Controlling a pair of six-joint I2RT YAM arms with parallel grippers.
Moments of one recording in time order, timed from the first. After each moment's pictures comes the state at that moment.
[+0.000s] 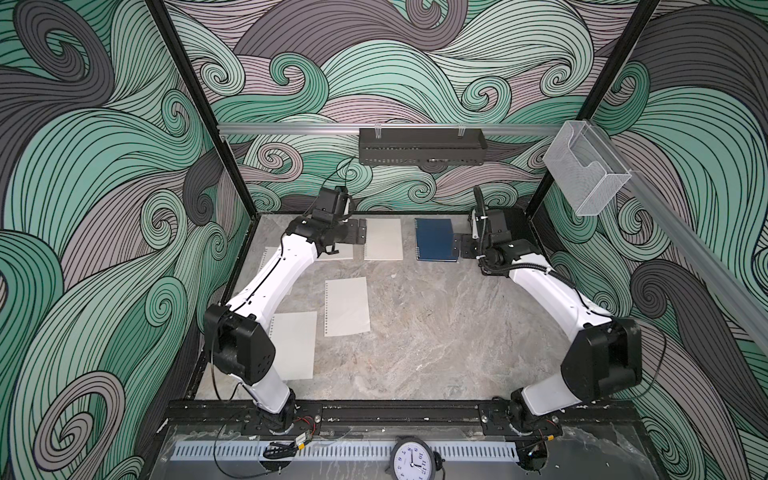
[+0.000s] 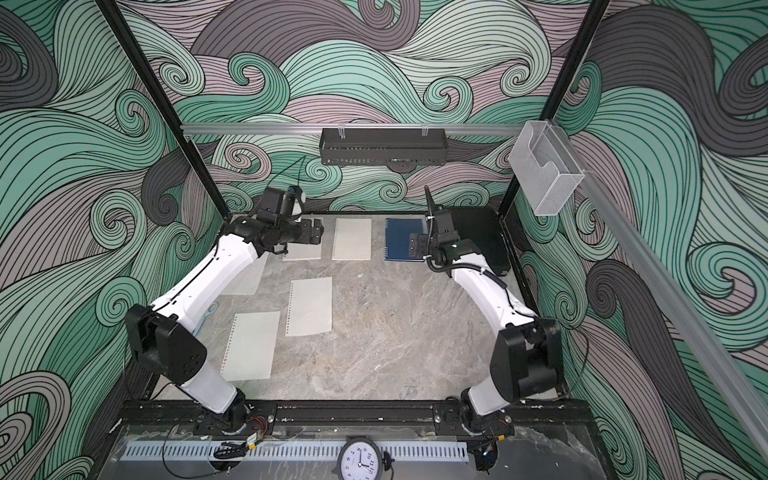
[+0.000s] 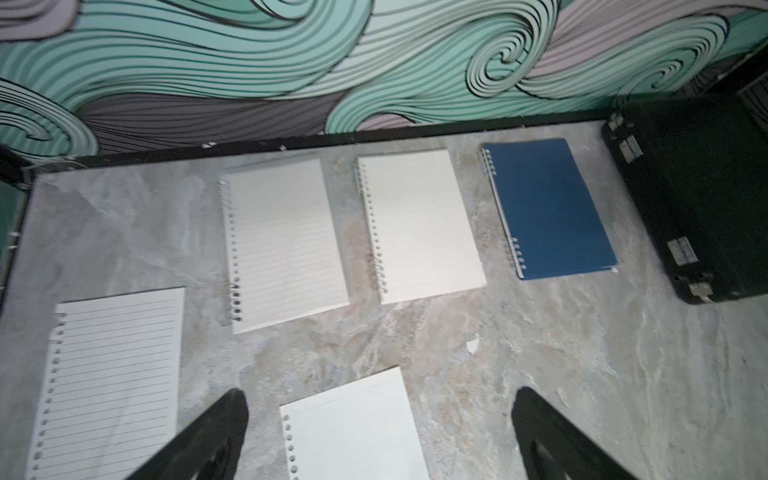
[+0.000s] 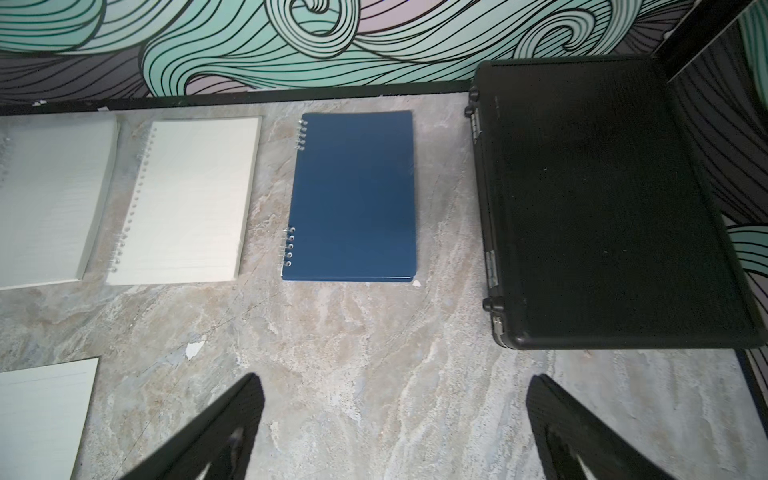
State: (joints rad) left arm -0.34 1.61 1.61 -0.73 -0.13 -0.18; right arm 0.27 1.51 1.27 -0.52 0.19 0.22
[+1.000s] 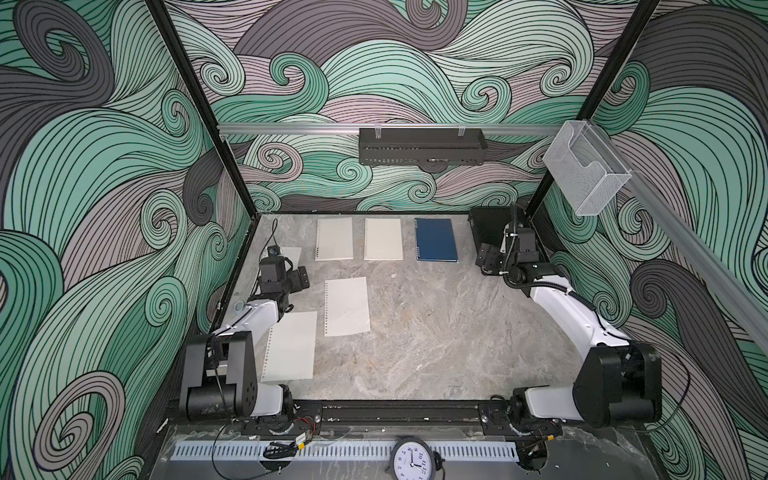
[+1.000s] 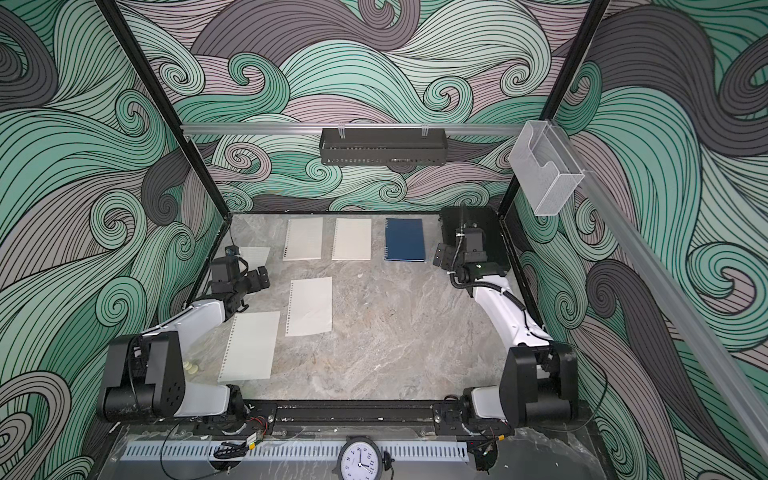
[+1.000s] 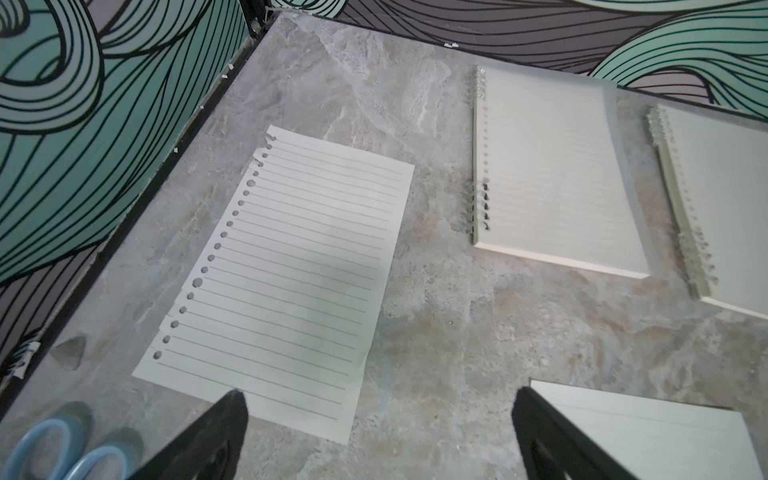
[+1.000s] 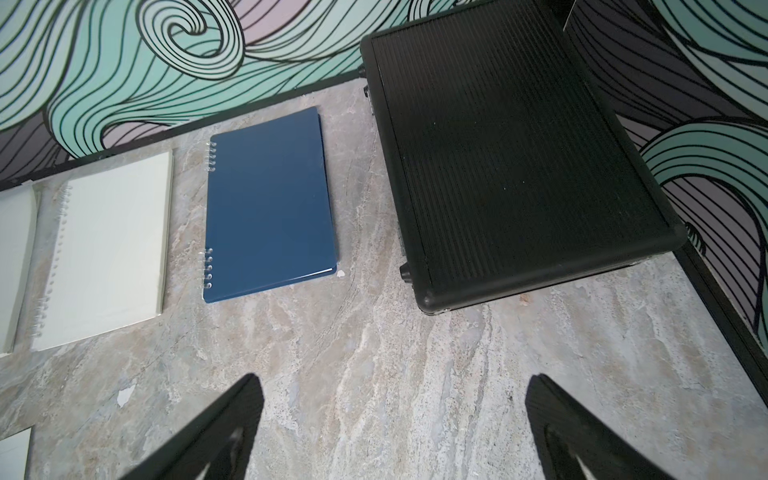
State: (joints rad) left arm 0.09 1.39 0.60 0.12 -0.10 -0.13; right arm 0.10 1.37 1.01 -0.37 0.14 0.30
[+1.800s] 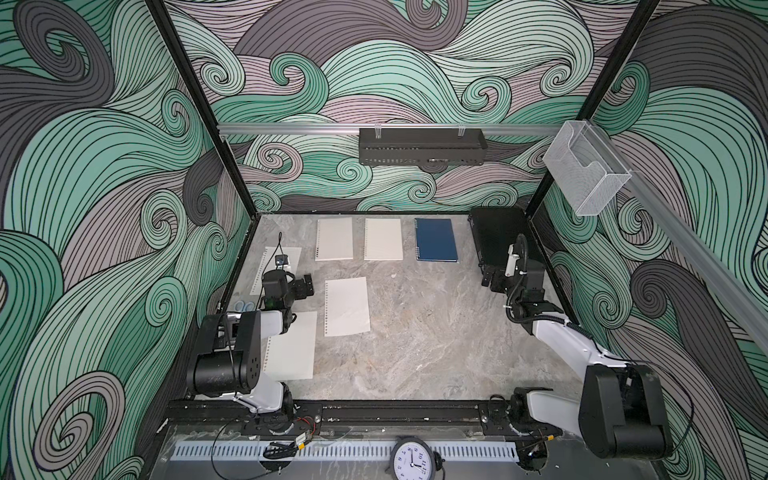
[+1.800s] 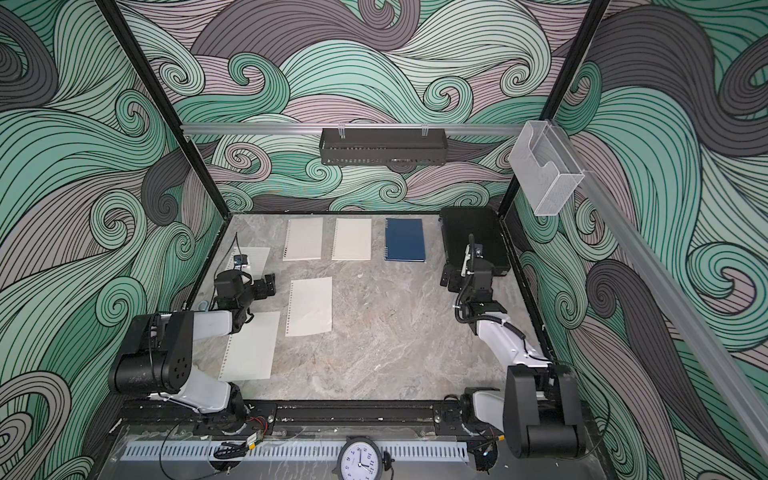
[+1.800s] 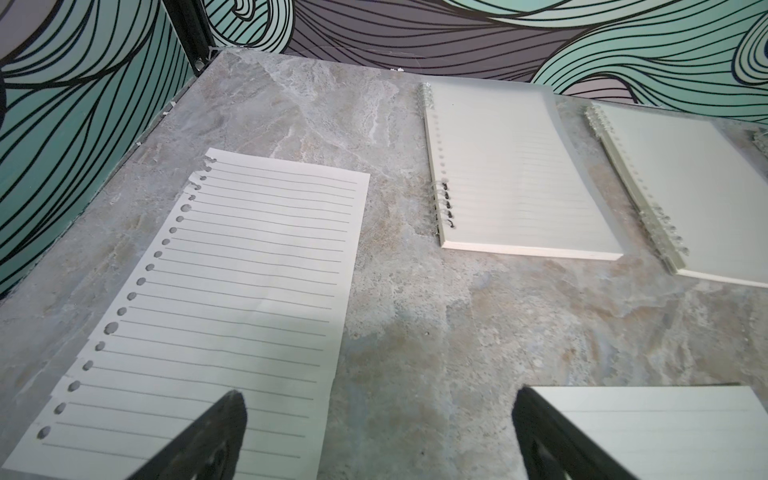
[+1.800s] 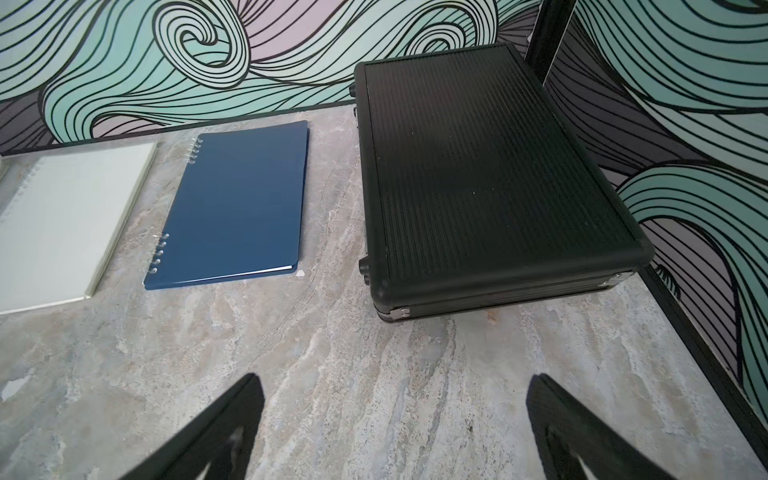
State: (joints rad) left arm 0.10 1.53 0.47 0.55 0.02 -0.05; right arm 0.02 1.23 0.58 0.13 0.11 0.09
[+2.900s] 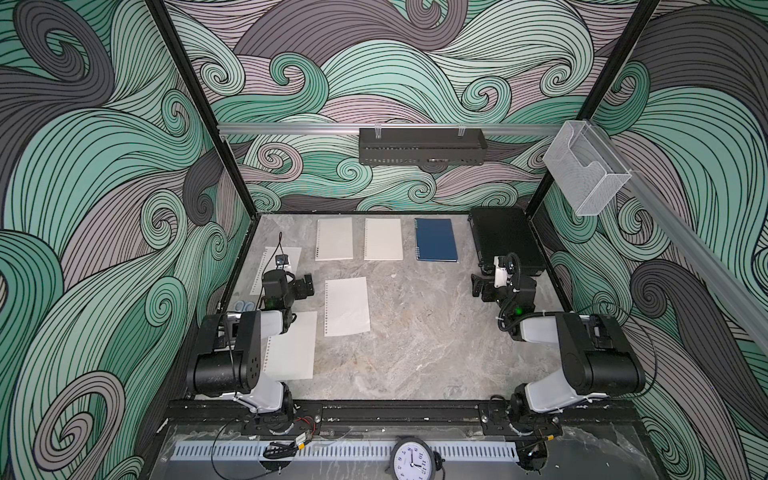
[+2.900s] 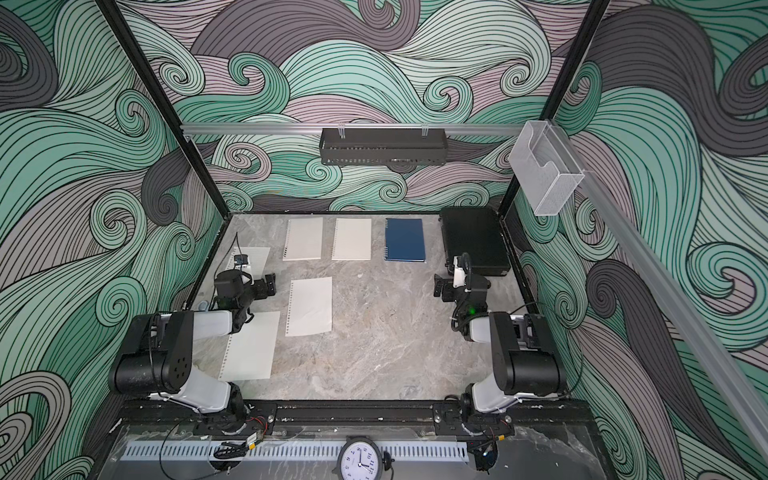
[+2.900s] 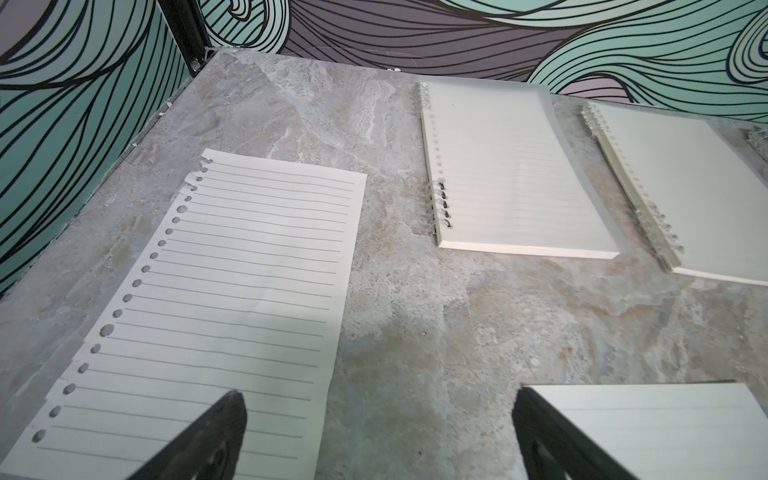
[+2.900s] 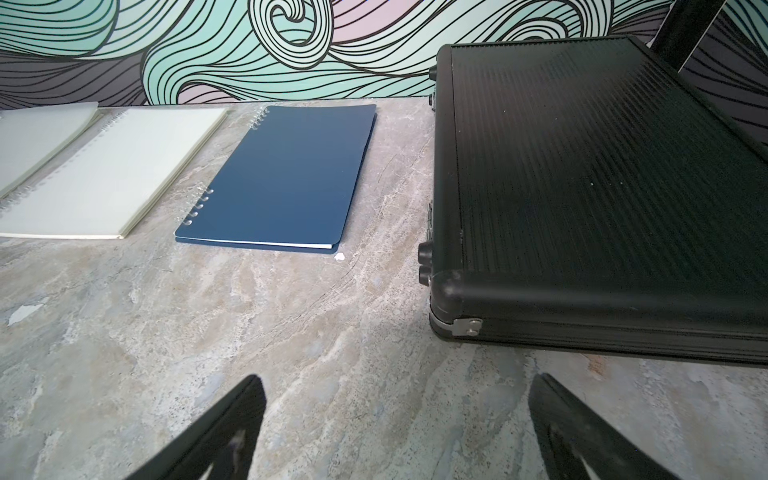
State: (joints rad) left arm 0.10 1.53 0.47 0.55 0.03 -0.05; right arm -0.02 1.55 0.40 0.73 -0.14 -0.03
